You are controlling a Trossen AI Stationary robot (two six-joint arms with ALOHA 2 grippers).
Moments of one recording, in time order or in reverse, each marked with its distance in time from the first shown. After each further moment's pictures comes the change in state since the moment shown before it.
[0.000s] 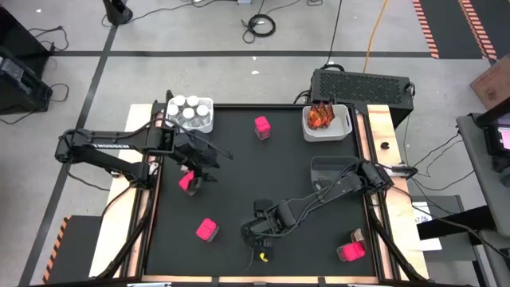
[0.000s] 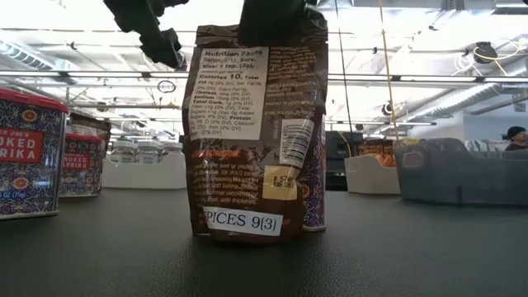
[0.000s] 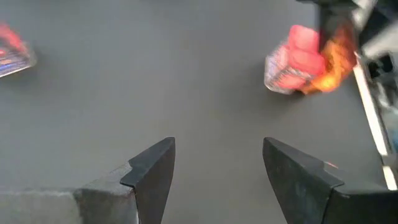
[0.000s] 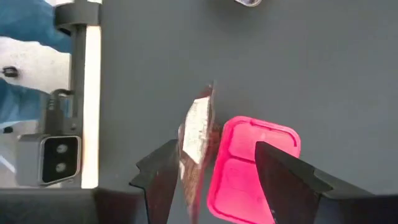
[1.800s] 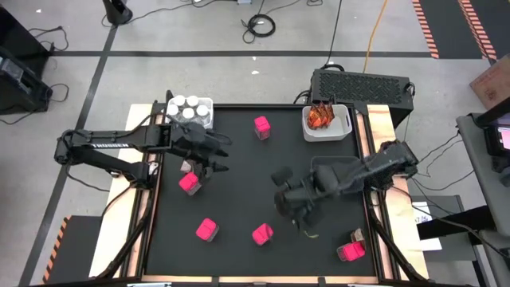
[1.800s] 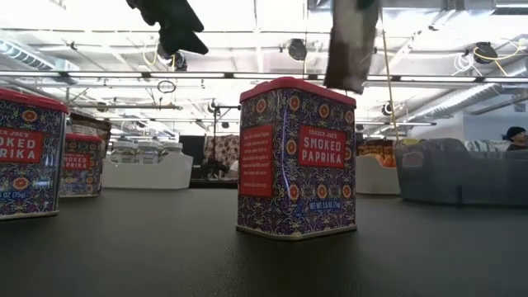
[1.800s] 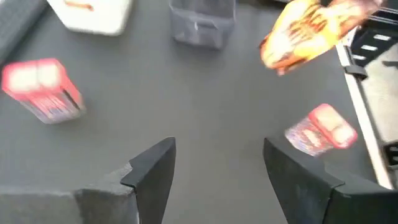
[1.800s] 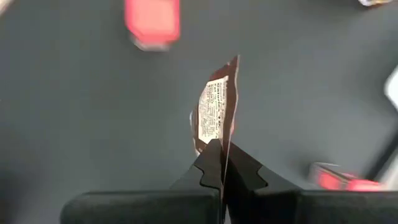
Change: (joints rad) left arm 0.049 -0.011 0.000 0.216 -0.084 -0.107; right arm -0.056 -0.365 -0.061 -0.456 0.164 -0.836
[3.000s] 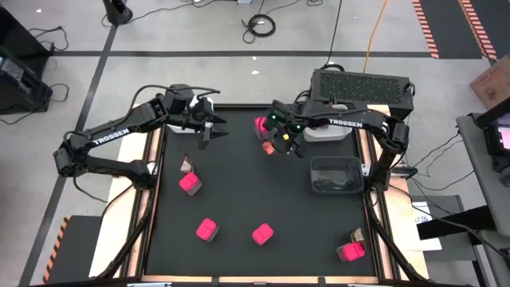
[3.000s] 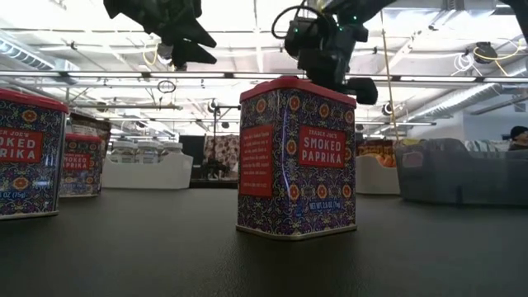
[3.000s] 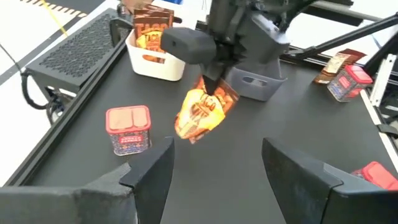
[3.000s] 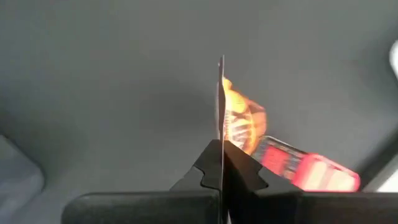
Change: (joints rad) left arm 0.438 -0.008 0.000 0.118 0.294 0.162; right arm -0.741 0.004 -0.349 0.407 -0.374 -0.897
